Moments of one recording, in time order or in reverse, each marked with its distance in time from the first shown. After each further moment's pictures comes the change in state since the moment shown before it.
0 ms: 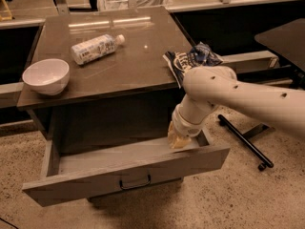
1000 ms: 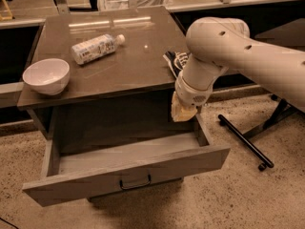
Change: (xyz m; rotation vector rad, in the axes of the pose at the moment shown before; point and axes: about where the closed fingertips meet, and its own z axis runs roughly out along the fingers) arm -0.012 -0.027 -0.099 0.034 0.065 -0.014
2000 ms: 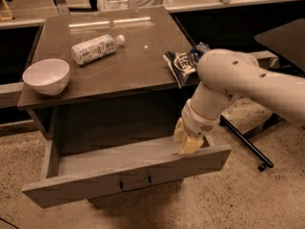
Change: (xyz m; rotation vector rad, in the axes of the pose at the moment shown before) arm -0.001 0.080 0.041 -0.137 -0.103 0.082
